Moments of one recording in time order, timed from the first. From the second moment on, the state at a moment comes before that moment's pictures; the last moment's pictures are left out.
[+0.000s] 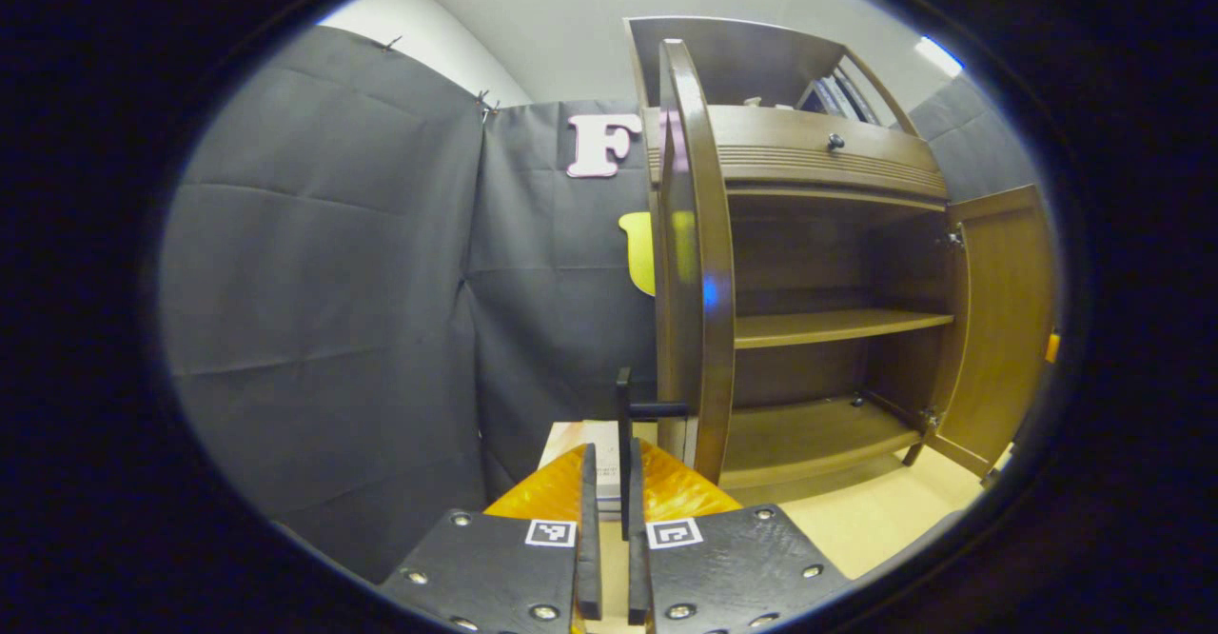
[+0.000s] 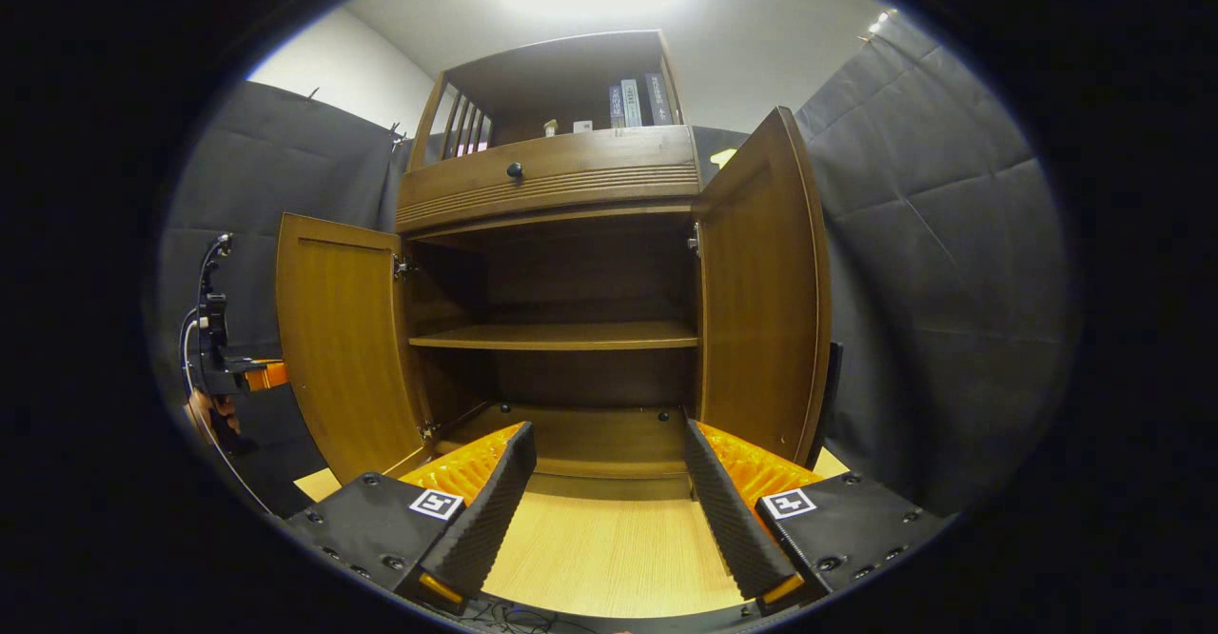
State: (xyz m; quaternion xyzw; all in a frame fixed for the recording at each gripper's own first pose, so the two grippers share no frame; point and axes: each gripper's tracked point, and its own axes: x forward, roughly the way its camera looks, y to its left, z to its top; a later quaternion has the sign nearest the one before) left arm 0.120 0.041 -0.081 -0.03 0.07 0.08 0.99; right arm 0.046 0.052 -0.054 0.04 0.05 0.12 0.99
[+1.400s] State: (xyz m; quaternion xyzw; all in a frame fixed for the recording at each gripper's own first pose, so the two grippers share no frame) left arm -0.001 -0.032 -0.017 -0.03 0.04 0.05 1.00; right arm 0.015 0.013 -0.019 0.02 0.00 0.07 1.00
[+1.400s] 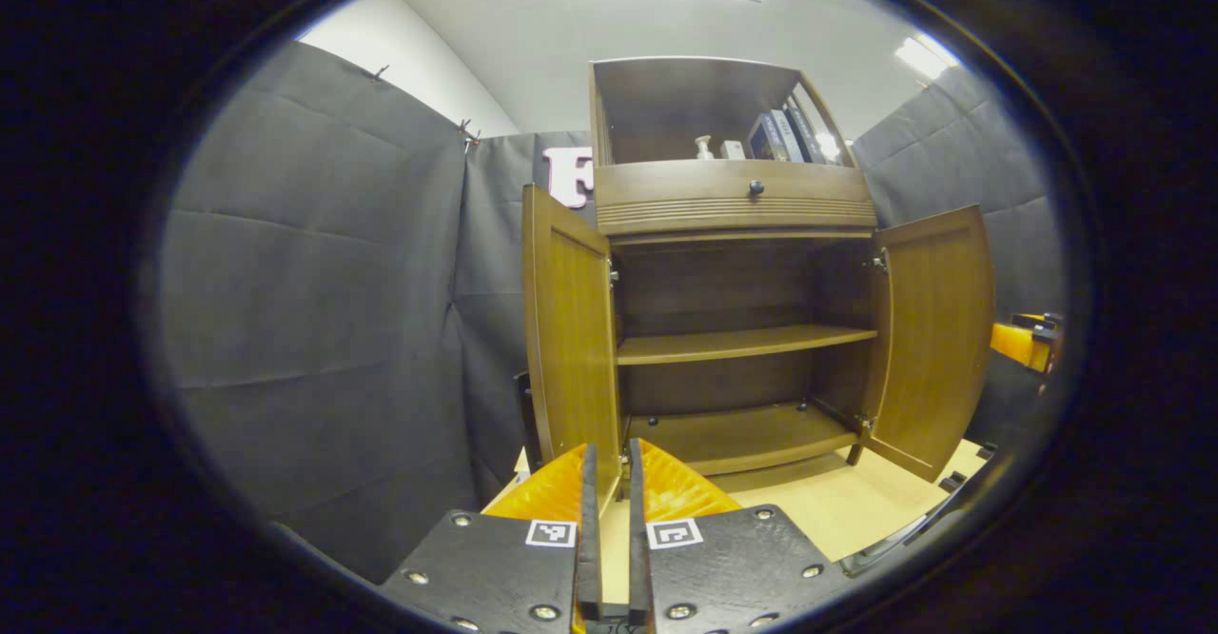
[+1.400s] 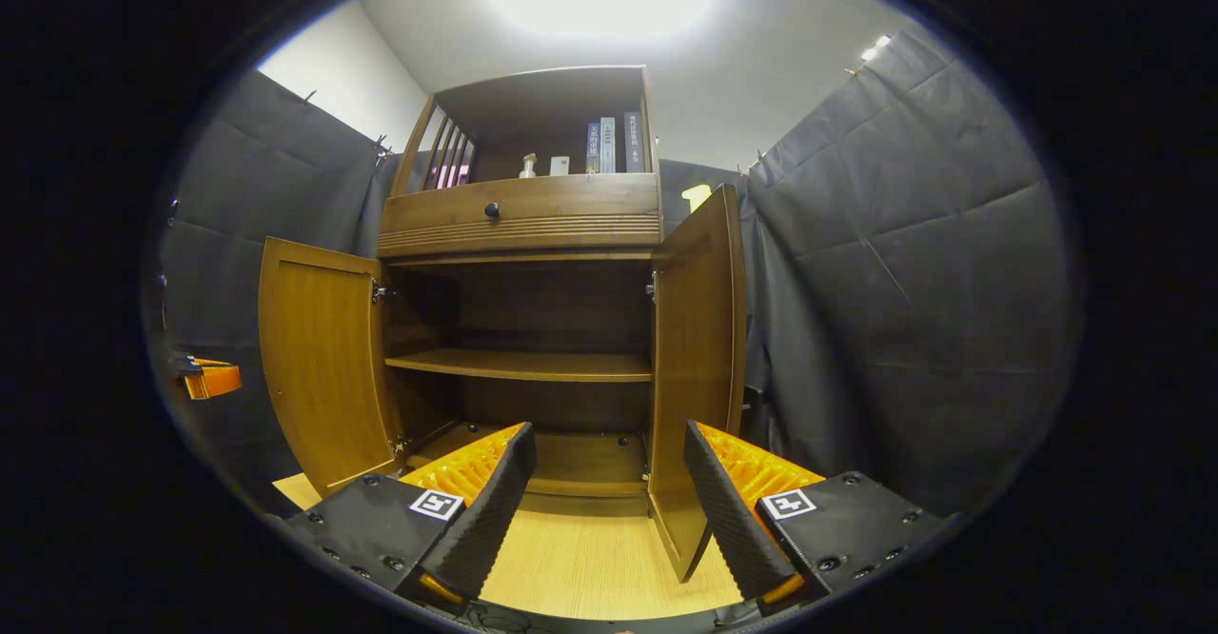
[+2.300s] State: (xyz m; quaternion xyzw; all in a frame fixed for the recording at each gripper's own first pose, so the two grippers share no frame) left arm 0.006 -0.018 -0.008 -0.02 0.01 0.08 1.00; right arm 0.041 0.026 -0.009 0.02 -0.01 0.09 1.00
